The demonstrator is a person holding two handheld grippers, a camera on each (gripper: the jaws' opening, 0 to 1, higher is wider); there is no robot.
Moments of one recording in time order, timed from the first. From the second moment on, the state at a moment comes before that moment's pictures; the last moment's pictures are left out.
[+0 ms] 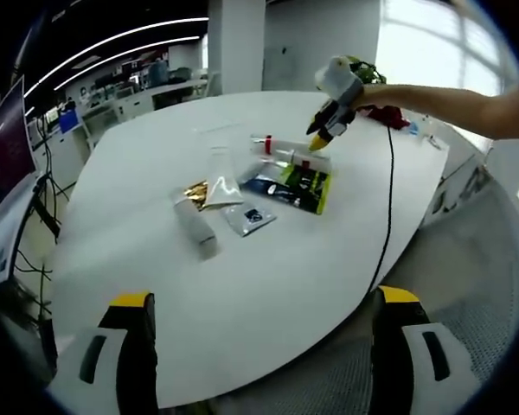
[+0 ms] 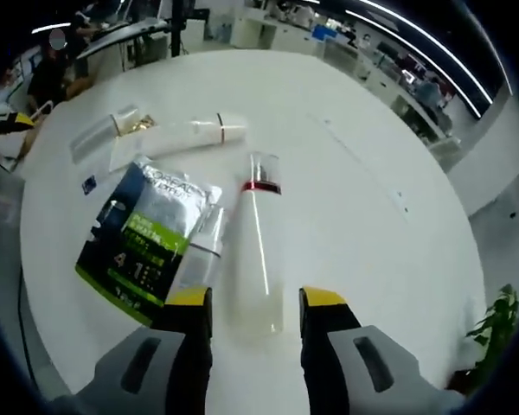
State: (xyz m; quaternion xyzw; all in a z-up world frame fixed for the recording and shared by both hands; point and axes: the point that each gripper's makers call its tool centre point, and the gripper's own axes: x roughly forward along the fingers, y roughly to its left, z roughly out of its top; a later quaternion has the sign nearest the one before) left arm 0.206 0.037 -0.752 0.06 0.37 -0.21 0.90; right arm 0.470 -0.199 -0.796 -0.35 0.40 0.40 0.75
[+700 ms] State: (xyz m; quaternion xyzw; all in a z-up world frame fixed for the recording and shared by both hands) left arm 0.205 0.036 -0.754 0.06 0.38 -0.21 0.90; right arm 0.478 -0.195 -0.820 -0.36 0.46 0.41 0.71
